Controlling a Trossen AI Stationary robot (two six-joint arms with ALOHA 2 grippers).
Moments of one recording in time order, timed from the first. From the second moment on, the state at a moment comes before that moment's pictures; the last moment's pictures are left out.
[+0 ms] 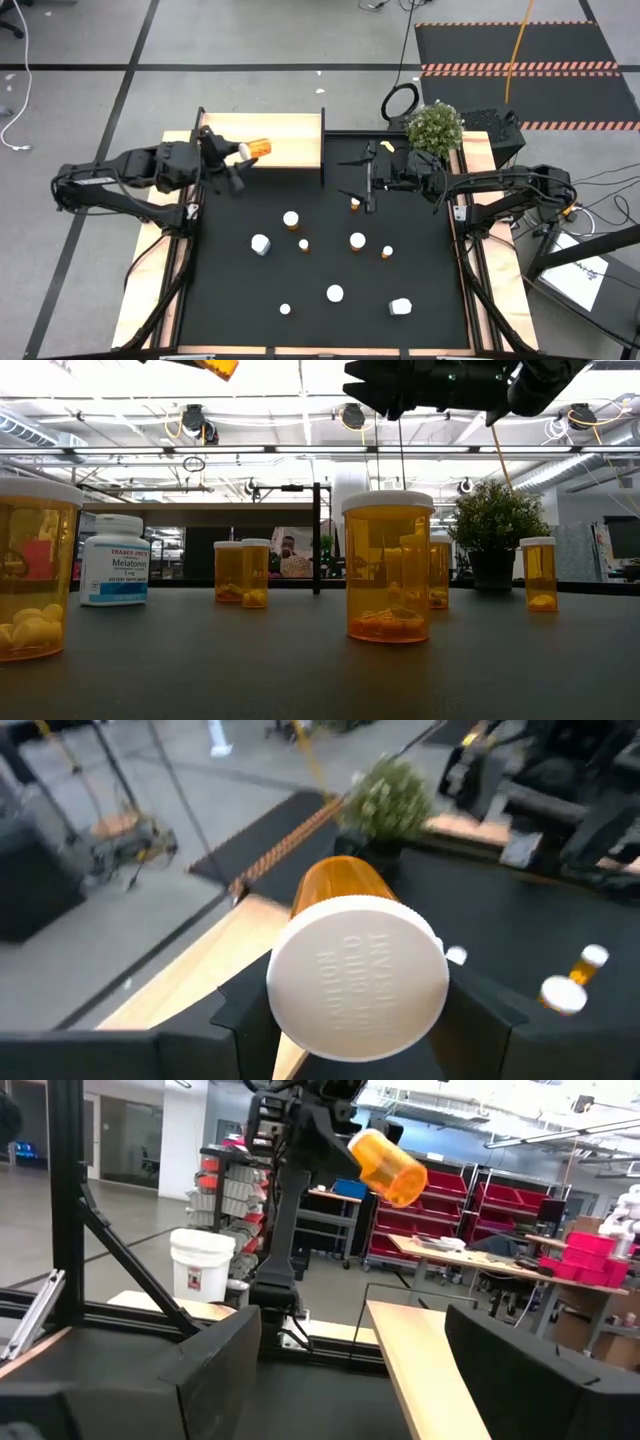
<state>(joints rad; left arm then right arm) 0.01 0.92 1.19 -0.72 -0.53 -0.18 -0.22 1.31 0.66 0.78 -0.21 -0.15</state>
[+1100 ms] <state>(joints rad) 0.26 0.91 1.22 -1.00 -0.52 -0.31 -0.23 1.31 0.66 0.80 -0.21 -0.25</state>
